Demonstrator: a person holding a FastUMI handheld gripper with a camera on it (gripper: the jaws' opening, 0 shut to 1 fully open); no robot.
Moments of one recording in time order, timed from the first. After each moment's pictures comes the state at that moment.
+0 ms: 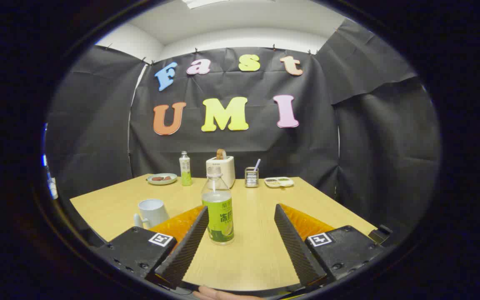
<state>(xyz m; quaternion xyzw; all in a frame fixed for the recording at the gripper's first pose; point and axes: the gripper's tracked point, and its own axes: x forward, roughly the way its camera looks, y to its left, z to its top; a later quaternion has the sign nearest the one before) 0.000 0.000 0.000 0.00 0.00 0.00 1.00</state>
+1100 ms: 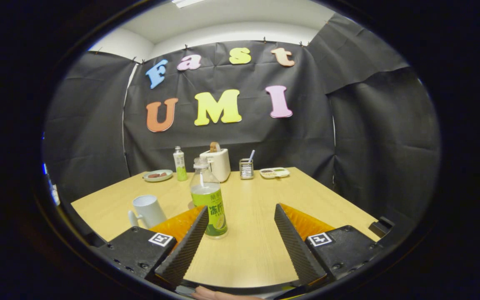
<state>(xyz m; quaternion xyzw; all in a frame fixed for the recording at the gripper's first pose) 0.006 -0.016 -0.014 0.02 0.02 -0.01 1.00</state>
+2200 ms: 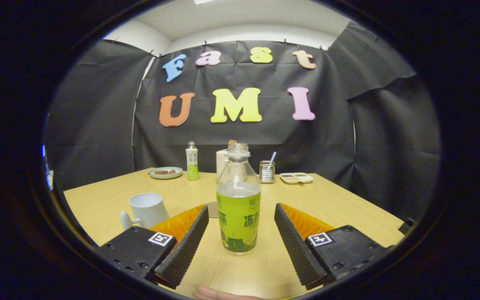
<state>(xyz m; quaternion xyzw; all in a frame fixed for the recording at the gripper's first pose) 0.090 0.051 -0.033 -0.03 -0.01 0.02 1.00</state>
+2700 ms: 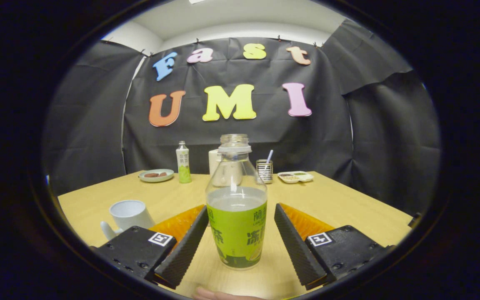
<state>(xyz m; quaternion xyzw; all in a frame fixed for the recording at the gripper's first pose) 0.139 0.052 -0.034 0.00 0.00 0.00 1.00</state>
